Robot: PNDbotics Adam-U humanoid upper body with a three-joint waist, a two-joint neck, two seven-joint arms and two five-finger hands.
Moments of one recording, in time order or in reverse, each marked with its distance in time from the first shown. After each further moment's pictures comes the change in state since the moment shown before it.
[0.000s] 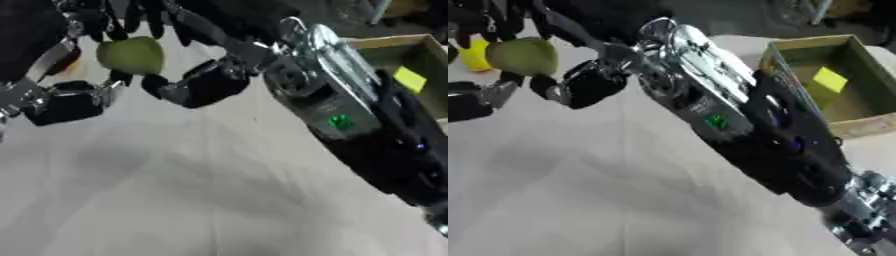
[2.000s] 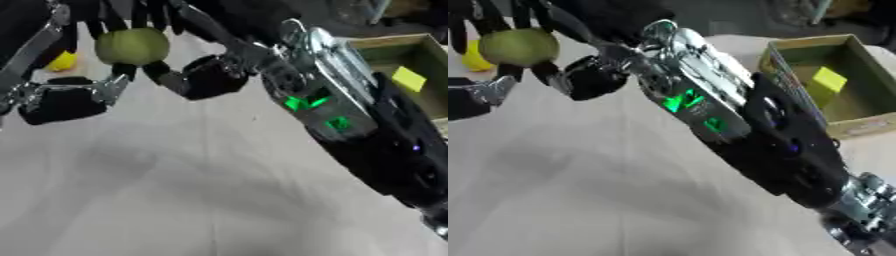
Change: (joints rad) left arm 0.003 -0.018 0.007 -0.028 0.188 0.082 0.024; right arm 0.012 0.003 -0.006 0.000 0.001 0.010 -0.087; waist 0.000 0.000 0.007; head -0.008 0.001
